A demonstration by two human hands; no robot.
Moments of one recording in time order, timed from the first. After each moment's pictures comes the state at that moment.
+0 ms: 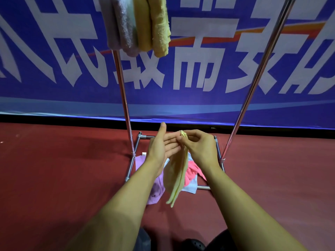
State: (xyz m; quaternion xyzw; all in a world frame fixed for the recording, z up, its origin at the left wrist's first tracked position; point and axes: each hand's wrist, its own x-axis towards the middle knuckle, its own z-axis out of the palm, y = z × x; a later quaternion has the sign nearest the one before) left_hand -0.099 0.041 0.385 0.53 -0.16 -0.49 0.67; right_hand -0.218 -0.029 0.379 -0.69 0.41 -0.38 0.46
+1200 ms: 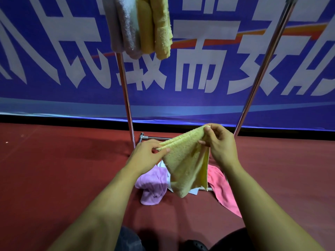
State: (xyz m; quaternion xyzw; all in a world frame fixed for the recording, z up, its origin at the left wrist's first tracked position) left_hand -0.044 0.073 0.358 0.74 -0.53 -0.16 0.38; right_hand -0.250 -0.054 0.390 -0.60 0.38 -0.46 0.54
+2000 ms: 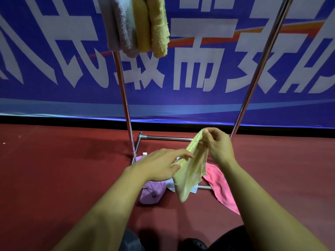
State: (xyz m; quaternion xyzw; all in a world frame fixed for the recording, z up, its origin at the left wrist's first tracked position) left_hand -0.085 0.073 0.391 0.64 -0.73 -0.20 0.15; right_hand -0.252 -0.067 0.368 -0.62 0.43 -0.41 0.51
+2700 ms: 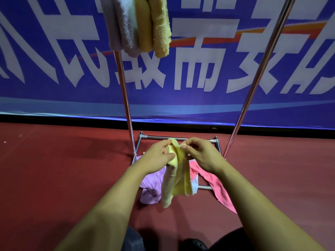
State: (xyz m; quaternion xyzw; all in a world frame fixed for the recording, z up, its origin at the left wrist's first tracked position) left_hand -0.069 0.059 0.363 0.70 -0.48 -0.36 0.38; right_hand -0.242 -0.042 0.366 -0.79 0.30 -0.22 0.48
